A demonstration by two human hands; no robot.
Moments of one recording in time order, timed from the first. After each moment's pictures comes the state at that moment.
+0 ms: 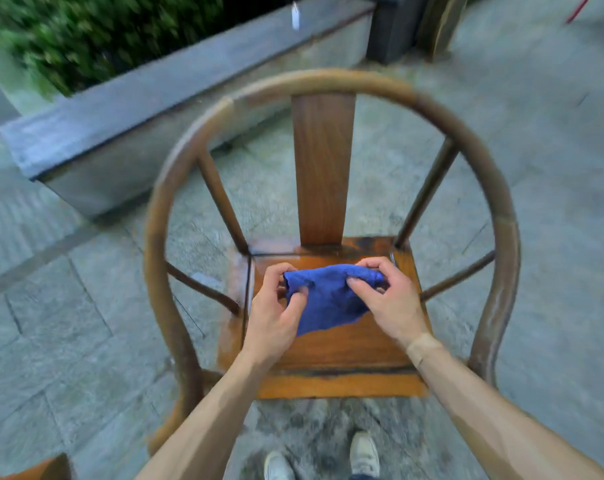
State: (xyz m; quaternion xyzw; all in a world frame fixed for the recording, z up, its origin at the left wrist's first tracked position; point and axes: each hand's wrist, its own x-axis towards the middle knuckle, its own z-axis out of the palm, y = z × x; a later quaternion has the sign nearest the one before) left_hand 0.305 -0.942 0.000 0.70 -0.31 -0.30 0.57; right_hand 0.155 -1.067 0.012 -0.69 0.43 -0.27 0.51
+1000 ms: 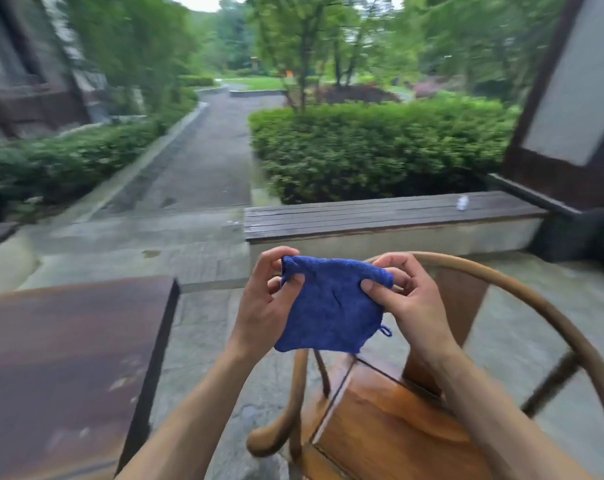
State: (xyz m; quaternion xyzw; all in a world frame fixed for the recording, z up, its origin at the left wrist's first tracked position) left_hand 0.309 -0.758 0.300 0.66 -0.27 0.05 0.70; right_hand 0.228 -0.948 0.310 -0.67 0.02 -0.25 0.70
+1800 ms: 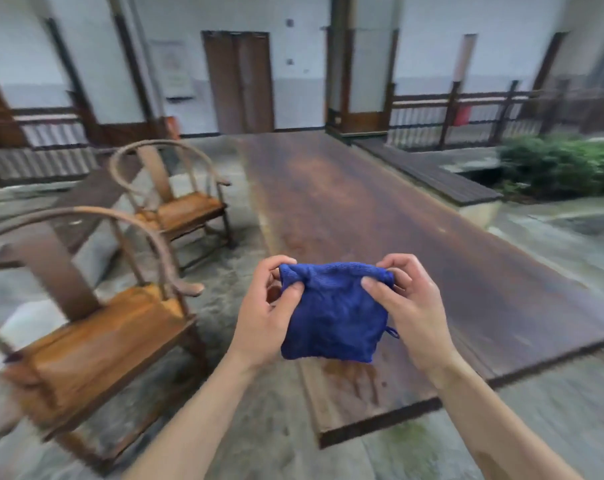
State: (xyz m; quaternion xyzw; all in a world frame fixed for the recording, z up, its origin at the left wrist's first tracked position) left_hand -0.171 -0.417 0.300 0.67 0.24 0.51 0.48; right_hand 0.005 -0.520 0.325 -0.54 -0.45 0.25 0.67
